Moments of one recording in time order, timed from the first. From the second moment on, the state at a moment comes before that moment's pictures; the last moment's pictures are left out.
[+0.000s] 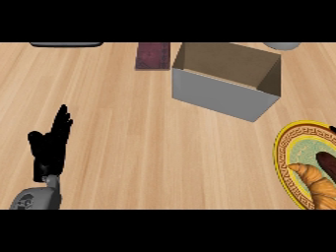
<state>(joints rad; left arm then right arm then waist) -0.10 0.14 0.07 -1.31 -0.02 0.19 0.03 0.00 -0.51 -0.18 -1.49 0.95 0.45 0.16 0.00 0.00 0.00</state>
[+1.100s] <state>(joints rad) -0.08 0.14 0.09 -1.34 -0.03 0.16 0.04 -0.05 -0.45 -0.15 -1.34 1.08 0.22 -0.04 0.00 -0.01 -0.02</state>
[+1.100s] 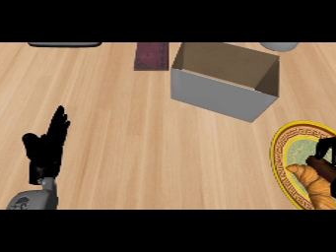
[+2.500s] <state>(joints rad) -0.10 0.12 0.09 -1.31 -0.04 0.17 0.03 -0.47 -0.01 0.87 -2.04 1.07 0.32 1.04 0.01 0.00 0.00</state>
